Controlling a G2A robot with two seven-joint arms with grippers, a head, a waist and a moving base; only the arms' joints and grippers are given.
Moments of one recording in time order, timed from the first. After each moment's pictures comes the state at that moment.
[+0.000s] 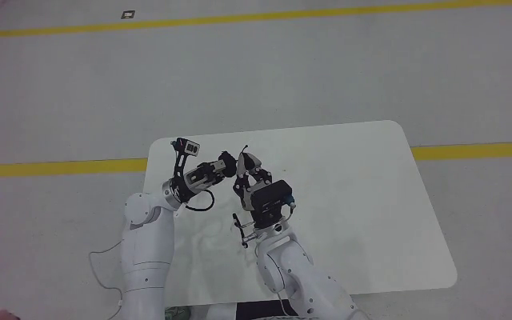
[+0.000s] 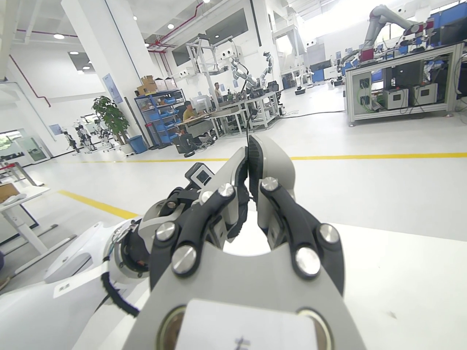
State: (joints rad) left arm 1.32 -1.52 -1.71 -1.38 -0.38 -0.34 -1.39; right arm -1.57 -1.56 0.83 -1.75 -1.43 0.25 -0.39
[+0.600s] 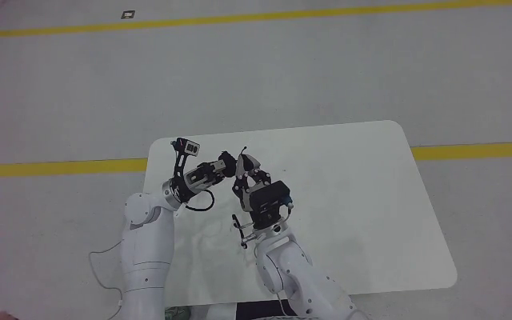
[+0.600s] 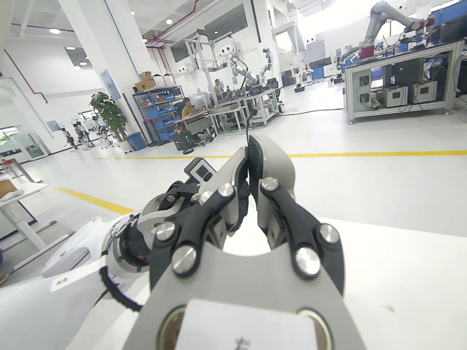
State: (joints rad) left arm 1.32 -1.52 -1.71 -1.38 -0.38 -0.34 -1.39; right arm -1.57 -1.56 0.83 -1.73 -1.44 0.26 -0.39
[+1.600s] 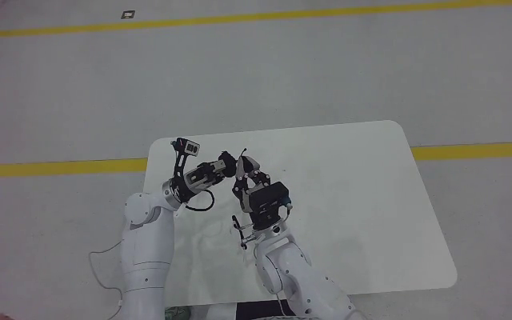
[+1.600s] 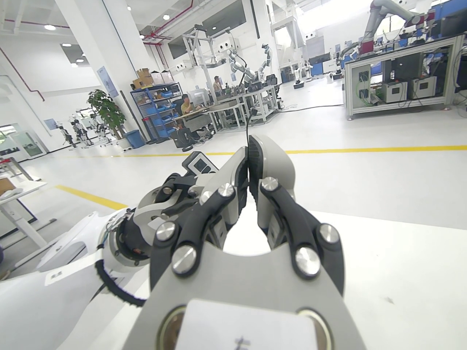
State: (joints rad) left arm 1.32 -1.52 -1.71 -1.38 -0.38 -0.34 -1.39; right arm -1.57 -1.56 0.83 -1.72 -1.43 0.26 -0.40
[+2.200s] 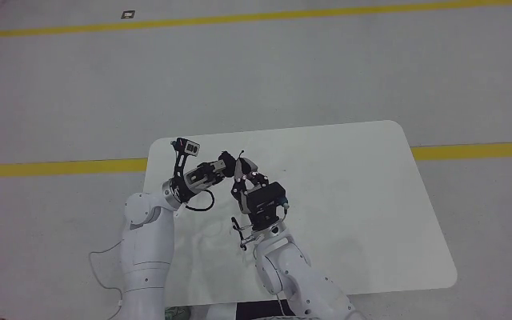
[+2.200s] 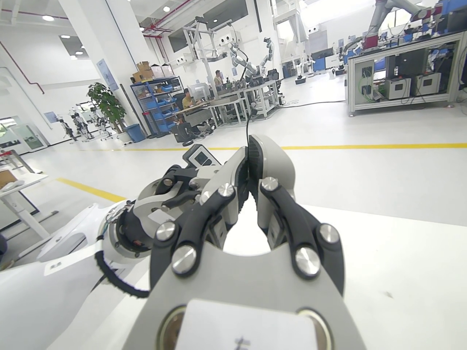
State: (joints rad) left arm 1.32 -1.52 -1.71 -1.38 -0.38 -0.34 -1.39; right arm -1.57 -1.56 0.82 -1.71 -1.45 0.26 -0.37
